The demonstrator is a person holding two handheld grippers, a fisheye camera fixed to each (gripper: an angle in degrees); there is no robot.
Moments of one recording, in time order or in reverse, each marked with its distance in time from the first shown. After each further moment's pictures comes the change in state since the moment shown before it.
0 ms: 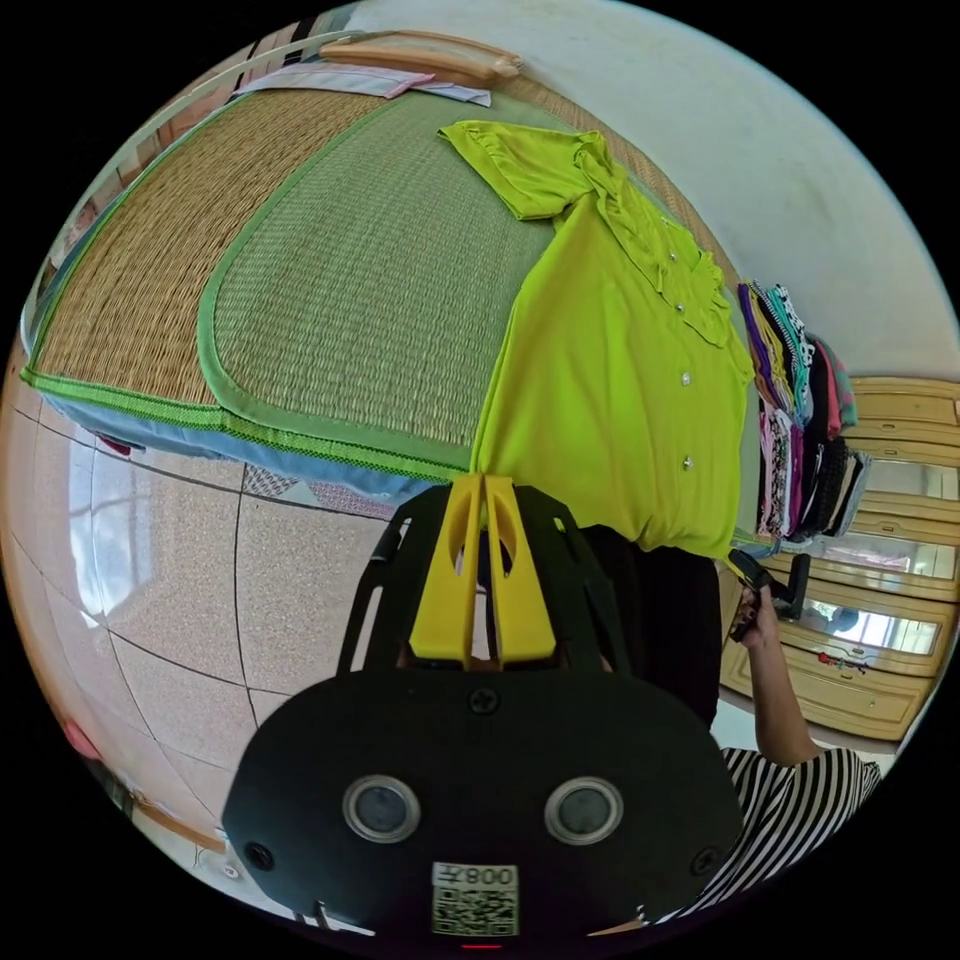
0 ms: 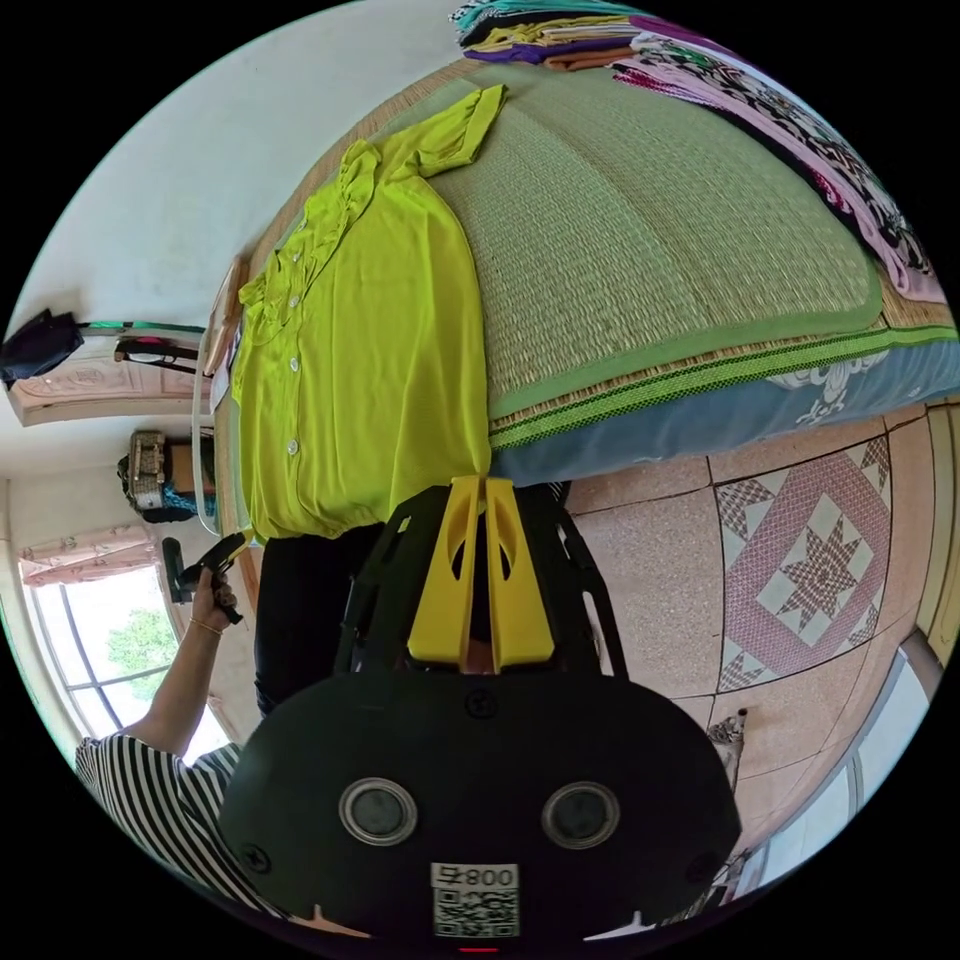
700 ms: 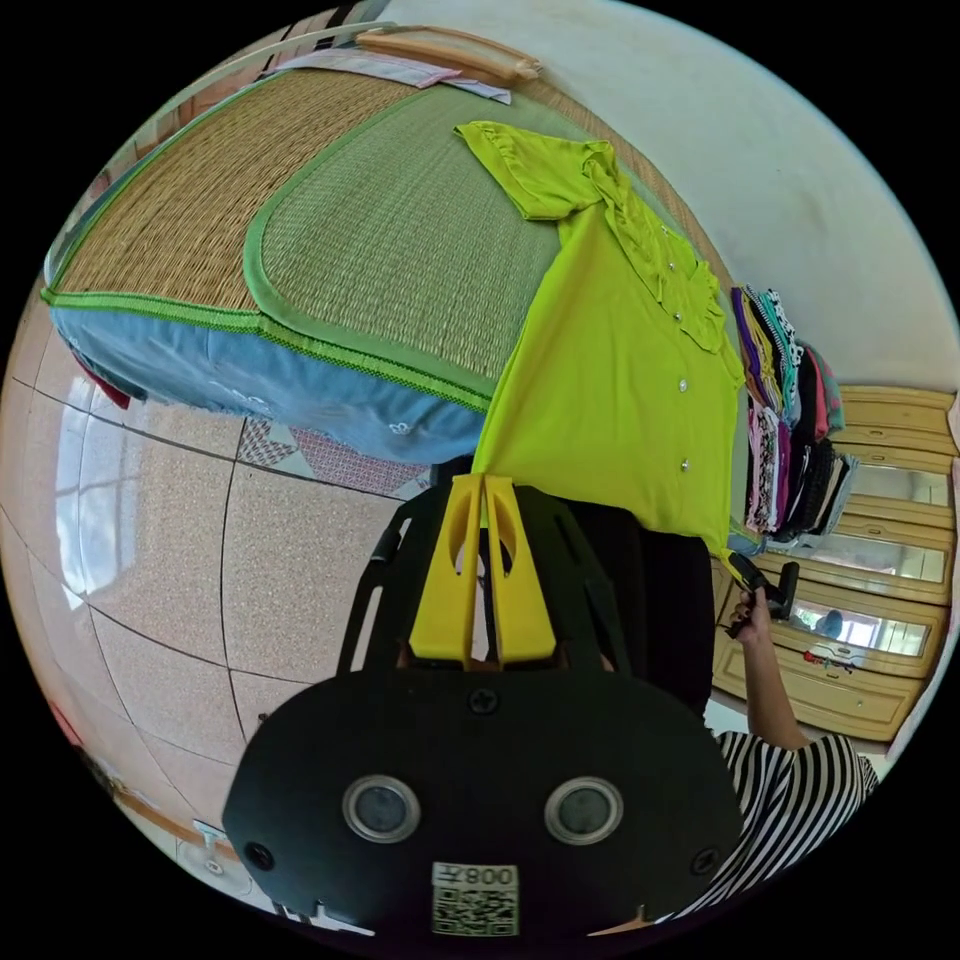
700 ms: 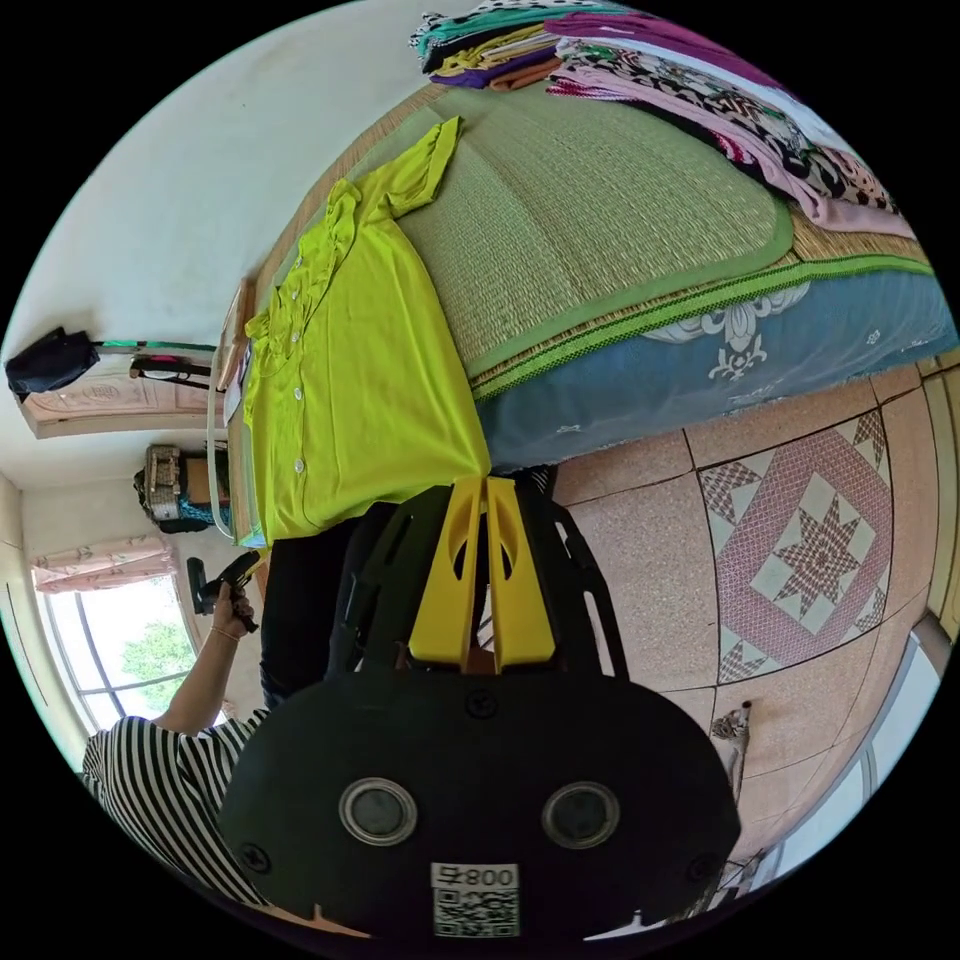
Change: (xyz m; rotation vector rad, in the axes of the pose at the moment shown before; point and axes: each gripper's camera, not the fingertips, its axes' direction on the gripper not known) left arm 0.013 0.056 -0.016 -0.001 0.046 -0.036; right arm 0.086 0.033 -0.039 0.032 -0.049 0.022
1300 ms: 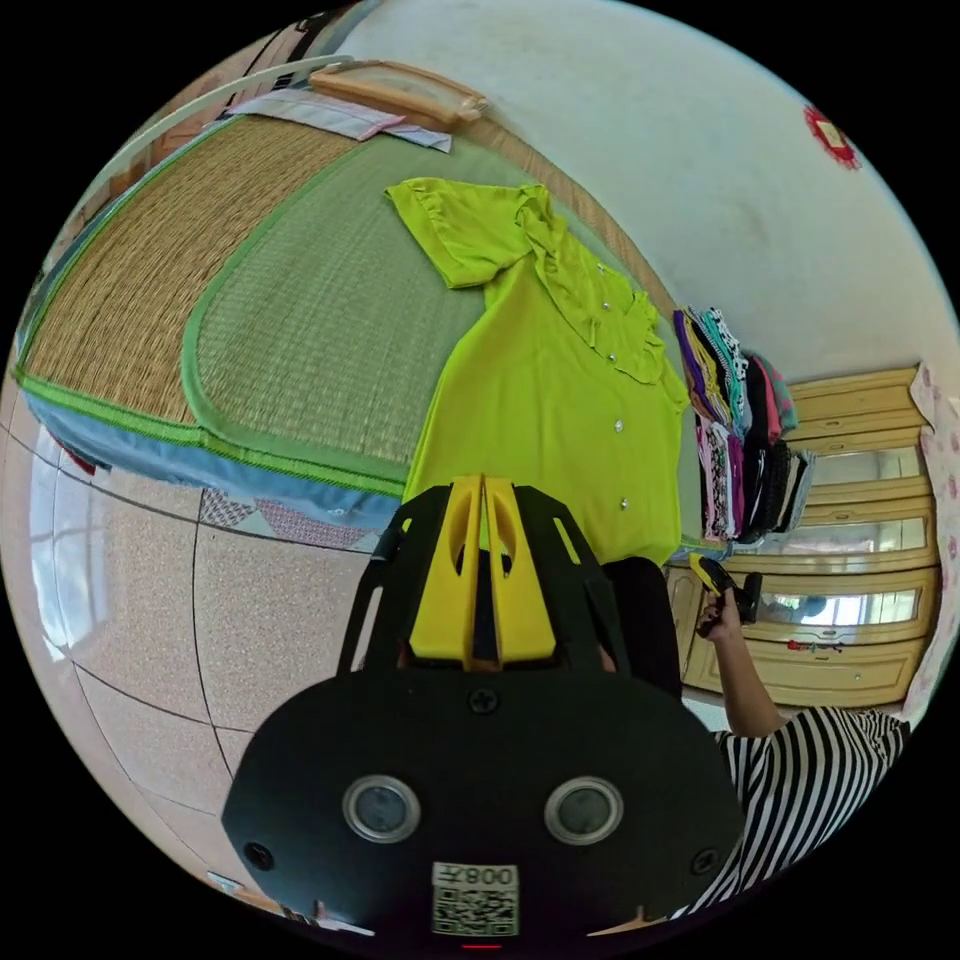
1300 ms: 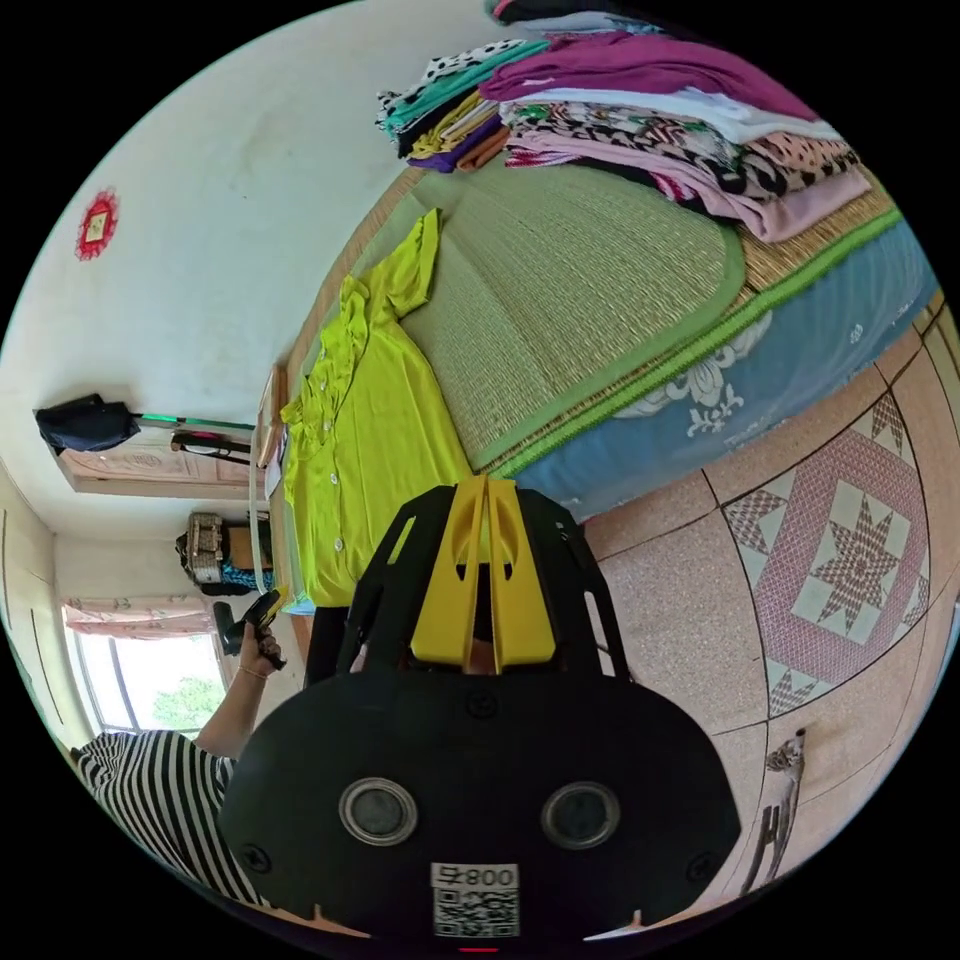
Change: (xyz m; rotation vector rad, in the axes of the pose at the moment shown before) left arm 0.098 -0.043 -0.043 0.109 0.113 0.076; right arm 0.032 -0.005 -0.019 0.194 -0.138 0.104
